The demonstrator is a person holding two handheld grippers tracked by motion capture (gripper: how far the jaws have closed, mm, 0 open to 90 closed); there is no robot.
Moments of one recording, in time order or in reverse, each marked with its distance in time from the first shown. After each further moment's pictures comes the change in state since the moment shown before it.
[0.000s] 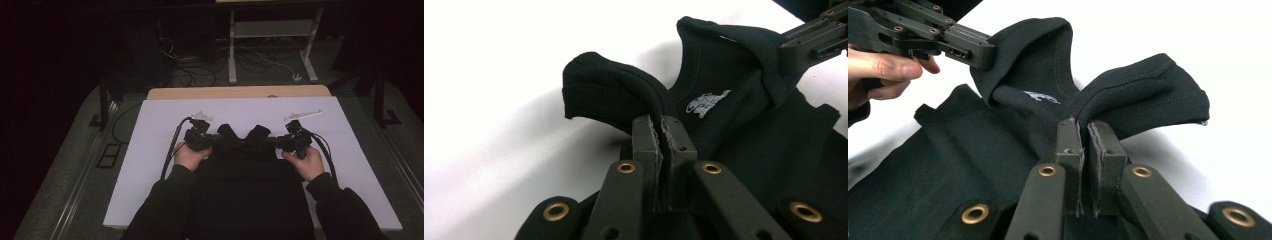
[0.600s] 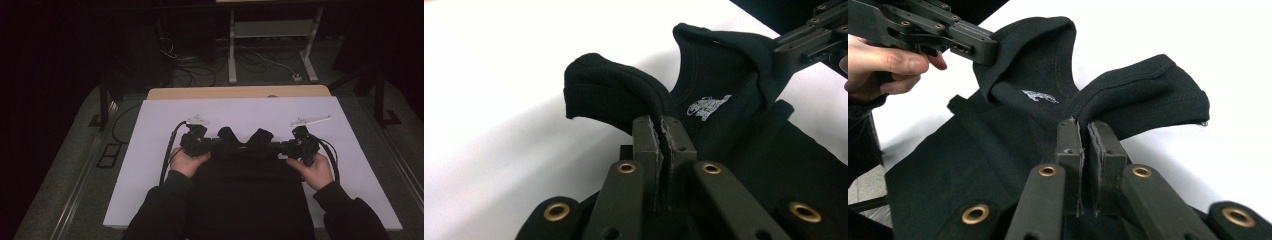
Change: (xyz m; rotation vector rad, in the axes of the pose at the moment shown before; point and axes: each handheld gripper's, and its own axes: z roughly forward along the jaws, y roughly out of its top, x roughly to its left) left arm -0.020 -0.008 -0.025 -0.027 -0.037 0.003; right arm 0.021 -0.011 -0.025 -0.017 0.031 -0.020
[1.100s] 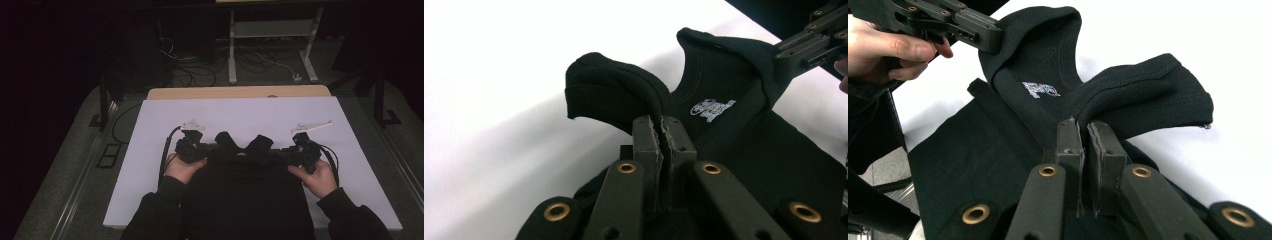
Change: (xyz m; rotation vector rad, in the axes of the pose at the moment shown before) left arm -0.008 -0.012 -0.015 0.008 -0.011 -0.004; right arm 0.014 -0.011 -0.006 0.029 0.036 -0.020
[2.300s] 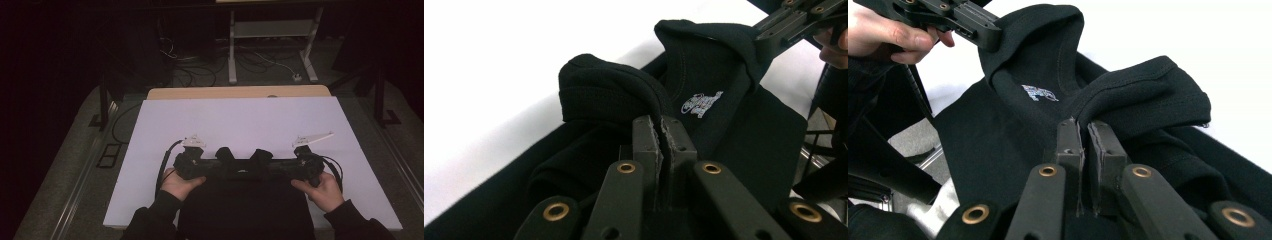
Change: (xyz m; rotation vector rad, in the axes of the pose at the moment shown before) left arm -0.028 -0.026 -0.013 0.063 -0.057 0.038; right arm 0.020 -0.023 -0.008 0.064 0.044 -0.023
